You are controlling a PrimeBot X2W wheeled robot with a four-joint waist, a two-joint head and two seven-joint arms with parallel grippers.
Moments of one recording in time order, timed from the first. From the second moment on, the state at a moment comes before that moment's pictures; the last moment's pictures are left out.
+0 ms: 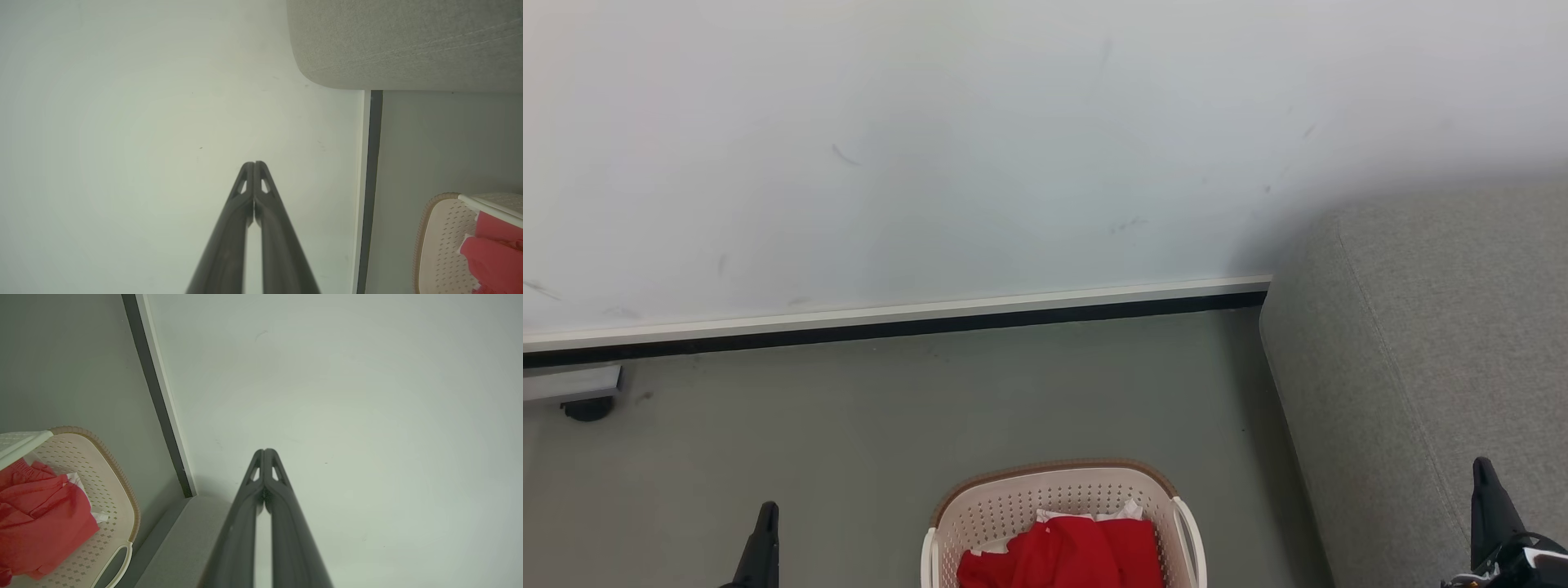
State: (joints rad) left arm -0.08 0.05 0.04 0.16 -1.62 -0.08 0.10; right arm 0.03 -0.34 0.15 0.06 1.91 0.13 -0.18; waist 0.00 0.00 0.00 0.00
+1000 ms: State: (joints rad) left arm -0.08 0.05 0.04 0.16 -1.62 -0.08 0.10; right arm 0.03 -0.34 0.15 0.06 1.91 0.13 -0.18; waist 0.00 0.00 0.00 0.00
